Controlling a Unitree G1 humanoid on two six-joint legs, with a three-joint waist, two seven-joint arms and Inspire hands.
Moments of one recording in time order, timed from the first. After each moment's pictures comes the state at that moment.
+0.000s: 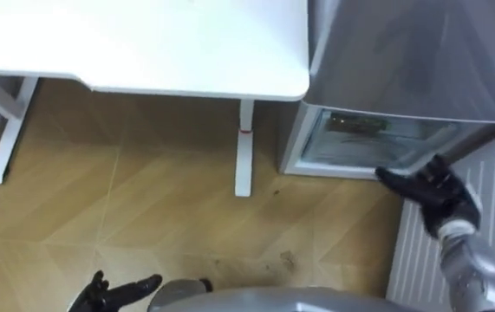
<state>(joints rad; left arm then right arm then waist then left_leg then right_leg) 0.30 0.24 0.10 1.05 -0.49 -0.11 -0.10 0.18 -0.34 -0.19 0.43 0.52 -0.06 -0.10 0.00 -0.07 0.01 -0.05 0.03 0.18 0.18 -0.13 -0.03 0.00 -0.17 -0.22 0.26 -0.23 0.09</state>
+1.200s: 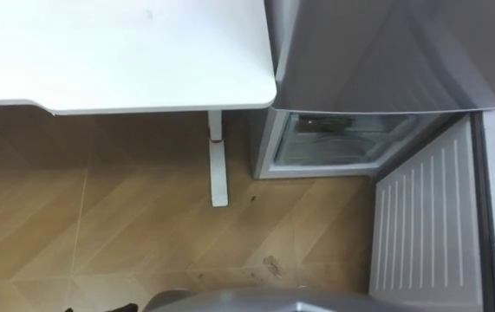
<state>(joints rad) 0.32 0.26 0.30 1.07 -0.28 -0.02 -0.06 0.14 -0.45 -0.46 0.97 0.47 -0.06 -0.41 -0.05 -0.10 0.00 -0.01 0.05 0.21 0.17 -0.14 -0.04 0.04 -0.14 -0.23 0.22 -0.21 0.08</state>
